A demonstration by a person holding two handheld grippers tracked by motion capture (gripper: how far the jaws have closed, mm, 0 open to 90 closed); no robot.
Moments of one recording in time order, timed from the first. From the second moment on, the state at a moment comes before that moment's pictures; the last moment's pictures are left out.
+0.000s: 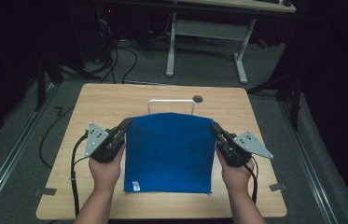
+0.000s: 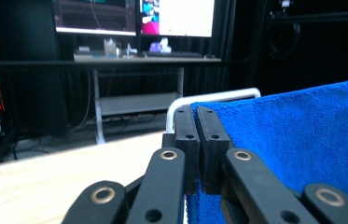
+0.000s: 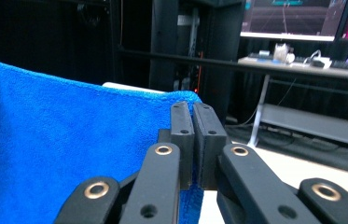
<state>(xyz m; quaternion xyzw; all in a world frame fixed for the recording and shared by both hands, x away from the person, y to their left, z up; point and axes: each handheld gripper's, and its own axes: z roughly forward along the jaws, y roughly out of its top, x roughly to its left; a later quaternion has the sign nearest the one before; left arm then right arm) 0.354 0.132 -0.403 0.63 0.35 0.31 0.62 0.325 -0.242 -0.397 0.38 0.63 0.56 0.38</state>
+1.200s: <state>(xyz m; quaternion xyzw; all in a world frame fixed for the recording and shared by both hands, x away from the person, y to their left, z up) 0.411 0.141 -0.327 0.63 0.33 0.35 0.60 0.372 -0.244 -0.315 0.37 0.60 0.59 0.40</state>
